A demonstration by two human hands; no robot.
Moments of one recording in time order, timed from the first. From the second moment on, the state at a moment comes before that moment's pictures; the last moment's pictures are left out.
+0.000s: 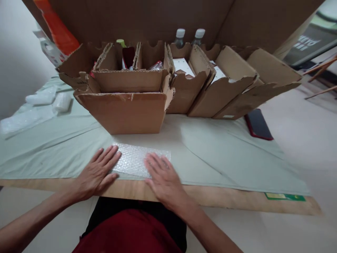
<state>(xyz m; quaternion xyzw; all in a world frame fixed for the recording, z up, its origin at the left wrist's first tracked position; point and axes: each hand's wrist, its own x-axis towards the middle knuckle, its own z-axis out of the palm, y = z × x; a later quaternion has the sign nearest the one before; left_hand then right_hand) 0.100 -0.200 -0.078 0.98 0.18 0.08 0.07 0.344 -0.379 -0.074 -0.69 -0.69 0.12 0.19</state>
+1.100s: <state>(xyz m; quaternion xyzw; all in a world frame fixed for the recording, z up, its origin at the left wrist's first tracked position) 0.077 -0.178 -0.030 0.97 0.11 0.19 0.12 0.408 -0.429 -0.029 -0.66 -0.72 -0.04 0.19</state>
